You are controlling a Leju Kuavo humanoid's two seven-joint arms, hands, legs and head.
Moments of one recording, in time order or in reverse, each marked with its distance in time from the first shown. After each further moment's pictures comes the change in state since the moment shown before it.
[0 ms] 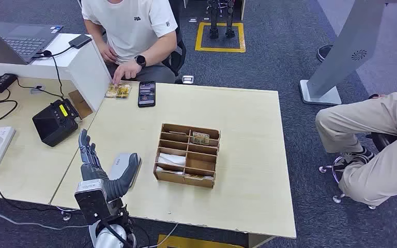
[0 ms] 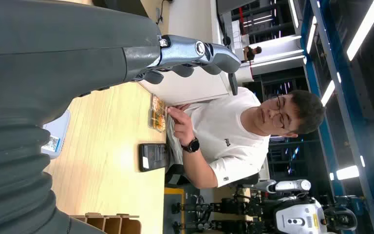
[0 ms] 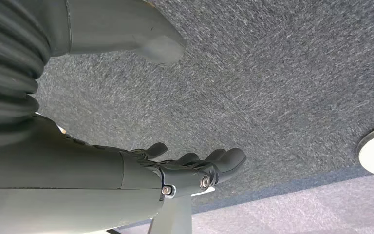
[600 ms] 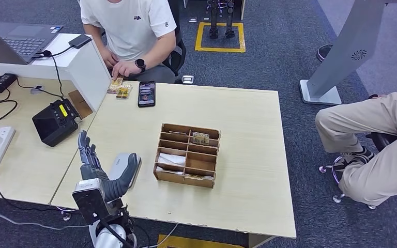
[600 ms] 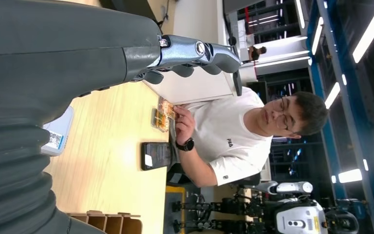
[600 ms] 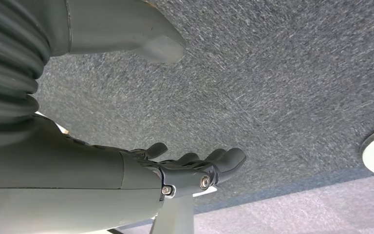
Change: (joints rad) left arm -0.001 0.000 0.000 0.007 0.037 0.000 -0.016; right arm 0.000 0.000 0.000 -0.003 0.019 0.000 0.009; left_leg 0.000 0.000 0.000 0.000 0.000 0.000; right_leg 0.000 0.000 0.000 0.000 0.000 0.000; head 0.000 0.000
